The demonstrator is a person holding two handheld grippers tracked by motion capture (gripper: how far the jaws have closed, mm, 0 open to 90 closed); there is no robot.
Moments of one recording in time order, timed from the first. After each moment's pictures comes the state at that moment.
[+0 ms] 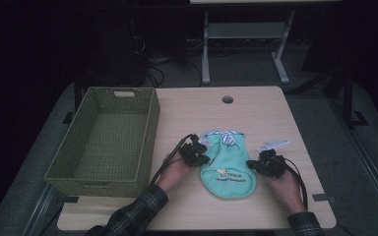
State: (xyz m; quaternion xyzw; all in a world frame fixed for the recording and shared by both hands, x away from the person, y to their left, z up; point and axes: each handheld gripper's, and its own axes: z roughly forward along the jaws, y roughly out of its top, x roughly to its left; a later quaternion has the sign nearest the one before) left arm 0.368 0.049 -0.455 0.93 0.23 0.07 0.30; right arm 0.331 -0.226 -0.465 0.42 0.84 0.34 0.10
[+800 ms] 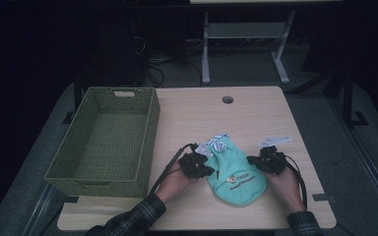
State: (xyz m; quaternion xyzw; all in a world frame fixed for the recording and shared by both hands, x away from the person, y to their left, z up) left arm 0.342 0.053 -0.445 0.91 0.22 0.02 0.35; right arm 0.336 -0.228 -0.460 0.43 0.83 0.35 0.11
